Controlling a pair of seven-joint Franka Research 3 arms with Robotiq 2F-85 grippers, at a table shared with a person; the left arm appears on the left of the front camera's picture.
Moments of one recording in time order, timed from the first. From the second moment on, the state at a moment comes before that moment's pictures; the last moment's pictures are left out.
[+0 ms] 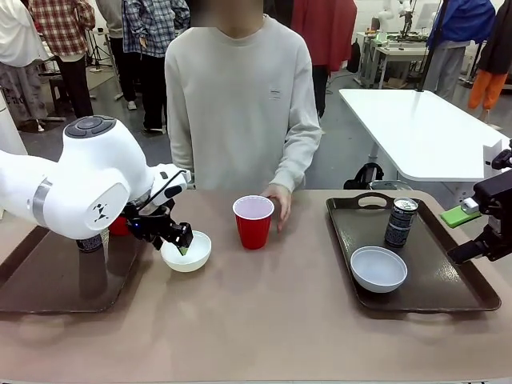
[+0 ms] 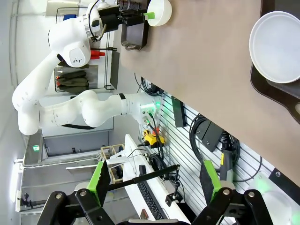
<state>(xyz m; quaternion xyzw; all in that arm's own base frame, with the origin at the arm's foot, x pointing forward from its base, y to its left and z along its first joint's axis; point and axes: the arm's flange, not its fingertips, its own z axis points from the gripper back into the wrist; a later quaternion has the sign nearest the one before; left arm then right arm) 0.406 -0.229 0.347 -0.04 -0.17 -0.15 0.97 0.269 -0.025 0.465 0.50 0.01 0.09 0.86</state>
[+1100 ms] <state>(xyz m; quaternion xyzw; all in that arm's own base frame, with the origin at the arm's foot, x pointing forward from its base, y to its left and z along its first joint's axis) 0.380 -0.227 0.354 -0.04 -0.14 -0.16 0.98 0.269 -0.025 0.465 0.50 0.01 0.09 0.86</state>
